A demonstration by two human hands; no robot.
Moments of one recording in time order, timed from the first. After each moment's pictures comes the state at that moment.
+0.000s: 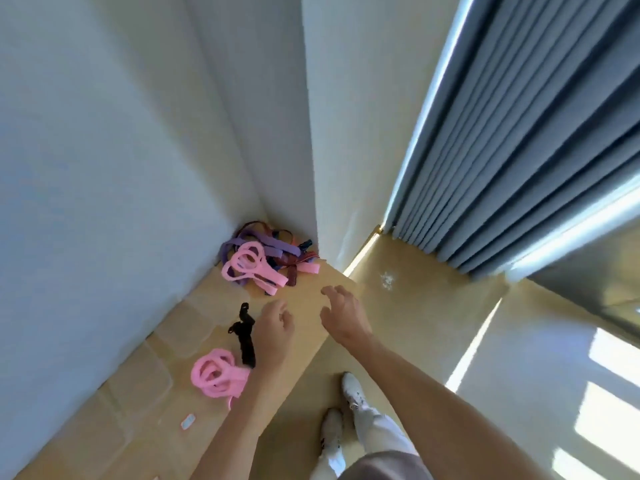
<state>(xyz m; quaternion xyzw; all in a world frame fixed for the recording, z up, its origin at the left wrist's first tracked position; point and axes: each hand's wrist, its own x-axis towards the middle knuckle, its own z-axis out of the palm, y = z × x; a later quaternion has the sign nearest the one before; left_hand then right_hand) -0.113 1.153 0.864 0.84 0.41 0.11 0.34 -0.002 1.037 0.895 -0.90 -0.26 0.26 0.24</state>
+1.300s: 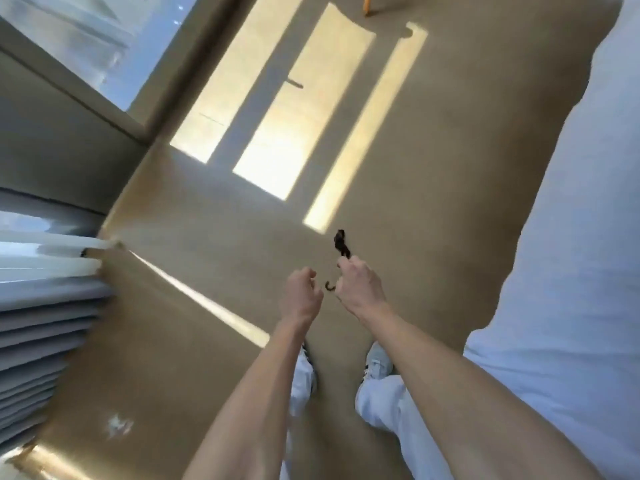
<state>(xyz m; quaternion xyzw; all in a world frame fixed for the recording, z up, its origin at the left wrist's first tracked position) 0.062 0.259 0.418 0.85 -0.34 -0.38 0.11 -0.050 0.189 0.443 -0.78 0.53 0.12 0.33</state>
